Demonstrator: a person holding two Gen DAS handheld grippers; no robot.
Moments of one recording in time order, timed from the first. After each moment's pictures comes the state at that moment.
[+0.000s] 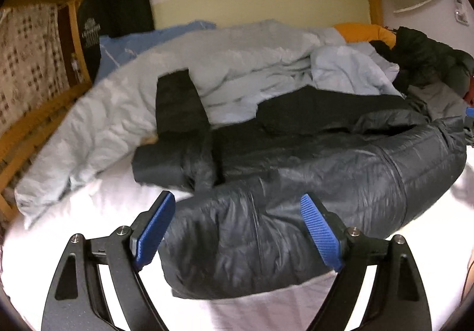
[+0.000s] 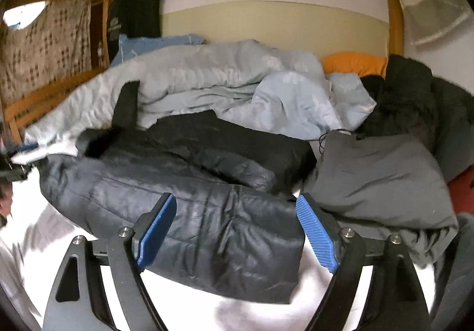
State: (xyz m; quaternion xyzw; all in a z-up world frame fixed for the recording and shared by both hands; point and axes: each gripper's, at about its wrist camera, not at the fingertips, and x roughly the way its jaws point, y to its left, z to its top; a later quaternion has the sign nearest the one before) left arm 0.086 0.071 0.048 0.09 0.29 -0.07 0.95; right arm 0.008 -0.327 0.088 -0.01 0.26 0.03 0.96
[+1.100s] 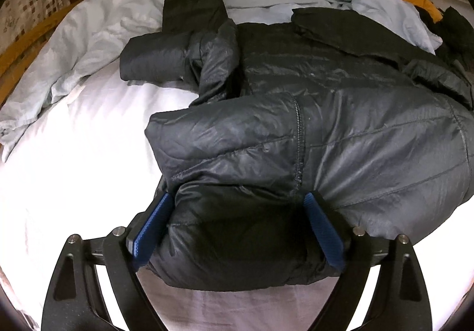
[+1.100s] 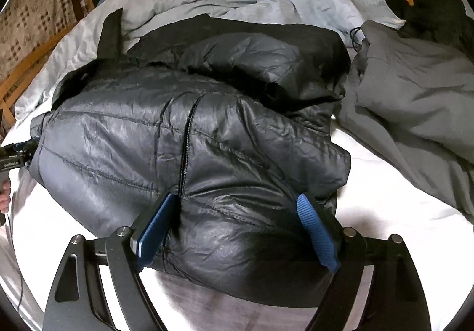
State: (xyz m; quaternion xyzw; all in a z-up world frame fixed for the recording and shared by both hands) left arm 0.130 0.093 -0.045 0.04 0.45 -0.02 0.89; right arm 0.073 -0.328 -0.023 0.00 0.43 0.05 0.90
